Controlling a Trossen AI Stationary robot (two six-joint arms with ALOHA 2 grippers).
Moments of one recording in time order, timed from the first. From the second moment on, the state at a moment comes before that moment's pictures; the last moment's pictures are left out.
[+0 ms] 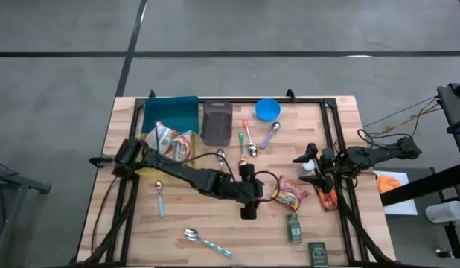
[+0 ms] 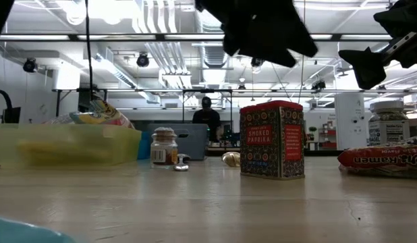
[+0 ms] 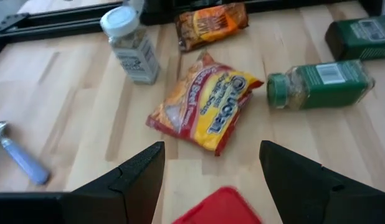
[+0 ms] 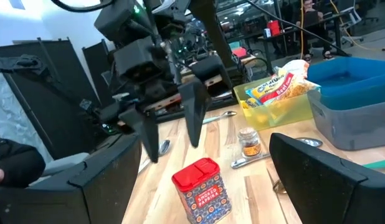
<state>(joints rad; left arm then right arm) -0.28 2.05 1.57 -0.22 -0.32 -0.08 0.27 0.03 0.01 0.08 0.13 0.34</state>
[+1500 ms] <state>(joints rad) -0.31 2.25 1.81 -0.29 -0.33 -0.01 0.27 0.03 0.01 0.08 0.13 0.34</state>
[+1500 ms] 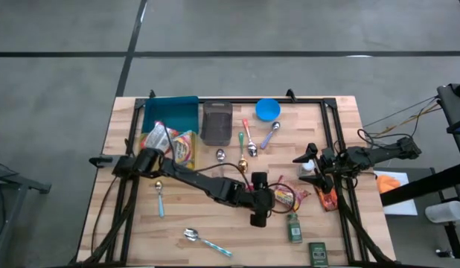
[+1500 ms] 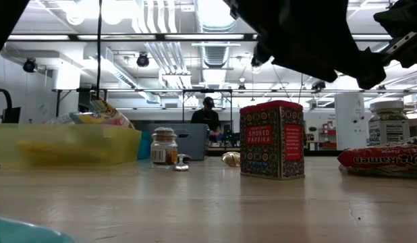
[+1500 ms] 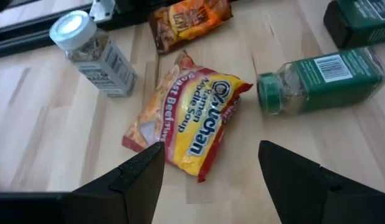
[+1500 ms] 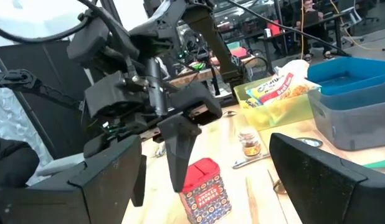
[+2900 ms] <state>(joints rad) -0.18 2.40 1.76 -0.05 -0.12 -0.03 0.27 0.03 0.01 0.08 0.13 0.34</state>
